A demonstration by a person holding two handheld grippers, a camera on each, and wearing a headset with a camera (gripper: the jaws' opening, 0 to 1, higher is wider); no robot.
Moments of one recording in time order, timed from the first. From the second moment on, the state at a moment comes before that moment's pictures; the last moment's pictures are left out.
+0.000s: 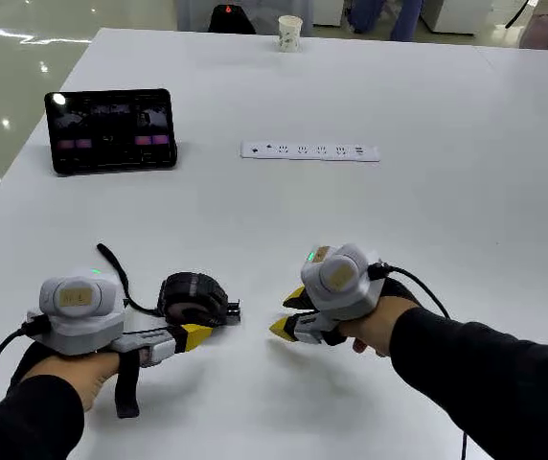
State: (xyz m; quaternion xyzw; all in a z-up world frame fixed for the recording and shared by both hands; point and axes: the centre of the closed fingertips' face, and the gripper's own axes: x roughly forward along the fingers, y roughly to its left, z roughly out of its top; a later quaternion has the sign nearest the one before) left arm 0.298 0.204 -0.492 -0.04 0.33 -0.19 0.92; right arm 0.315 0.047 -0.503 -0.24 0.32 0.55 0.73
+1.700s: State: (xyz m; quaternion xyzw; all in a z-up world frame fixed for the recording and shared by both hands) left arm 0.236 0.260 -0.455 -0.02 0.34 -0.26 0.90; right arm 0.266 -0.148 -0.473 -0.17 0.34 0.44 0.81
